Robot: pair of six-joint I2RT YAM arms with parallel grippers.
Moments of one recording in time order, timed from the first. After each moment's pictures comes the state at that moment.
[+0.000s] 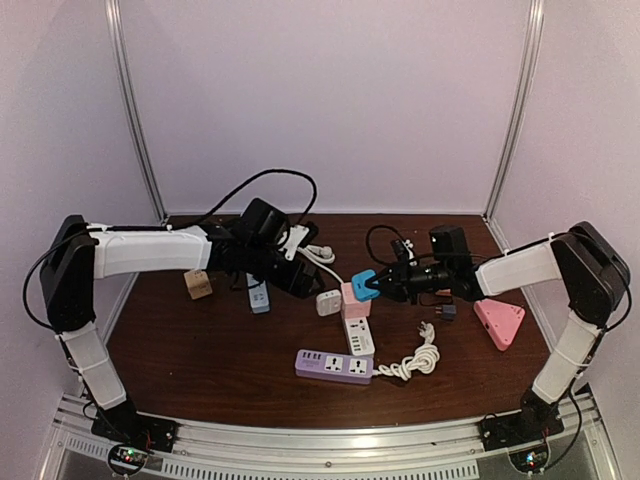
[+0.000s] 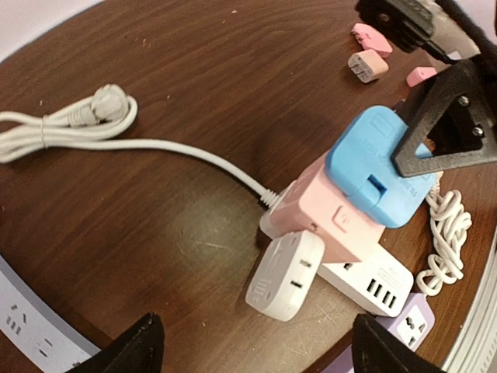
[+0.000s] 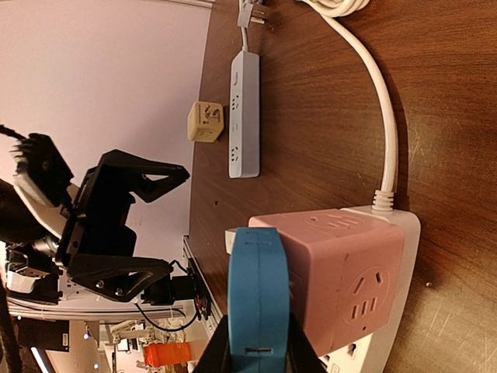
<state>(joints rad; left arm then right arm) -0.79 1.78 1.27 -0.31 0.19 -0.20 0.49 1.72 0.83 0.38 -0.78 0.97</state>
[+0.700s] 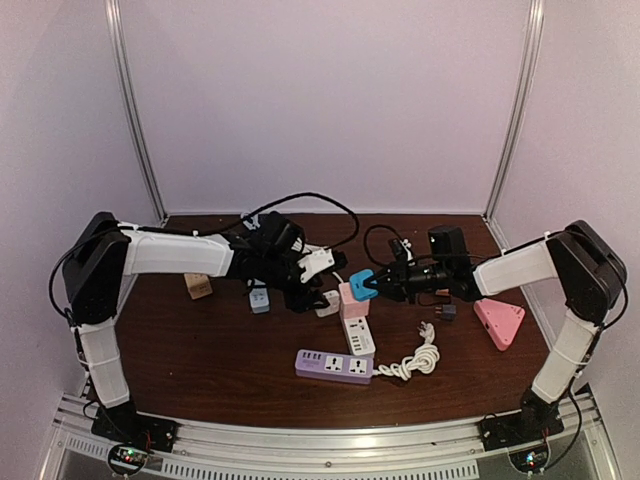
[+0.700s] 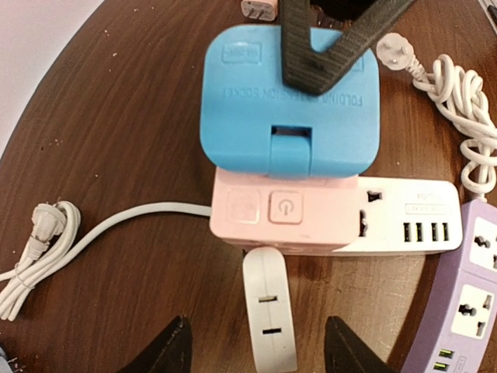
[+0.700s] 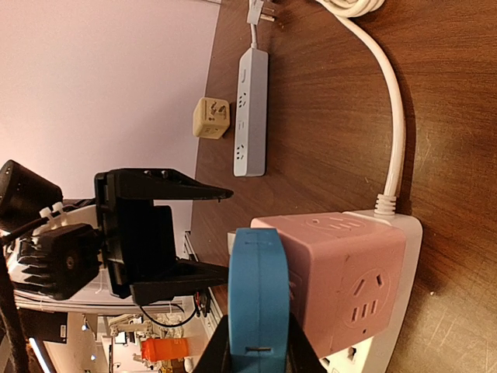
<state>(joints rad) -0.81 1.90 1.32 -0.25 0.28 0.46 0.48 1.75 0.83 0.40 -0.80 0.95</state>
